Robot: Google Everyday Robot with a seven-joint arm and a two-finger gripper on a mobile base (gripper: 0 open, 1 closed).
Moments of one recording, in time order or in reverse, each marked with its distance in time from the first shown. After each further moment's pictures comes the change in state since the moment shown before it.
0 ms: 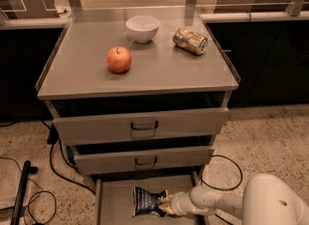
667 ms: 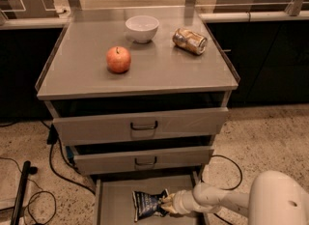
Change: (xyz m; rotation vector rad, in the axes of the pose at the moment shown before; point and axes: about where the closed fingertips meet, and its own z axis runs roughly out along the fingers) arm -0.012 0.003 -0.024 -0.021 0.006 -0.050
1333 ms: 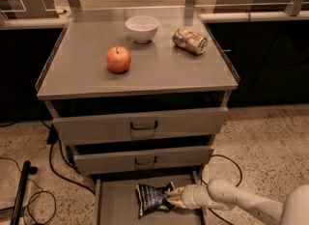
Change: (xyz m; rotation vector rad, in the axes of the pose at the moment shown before) arm -0.031 -0.006 -0.072 0.007 -0.106 -0.039
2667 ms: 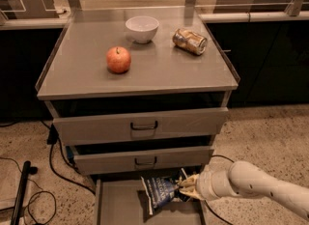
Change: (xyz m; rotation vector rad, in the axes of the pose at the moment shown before) arm -0.114 0.023 -0.159 0.026 0.074 -0.174
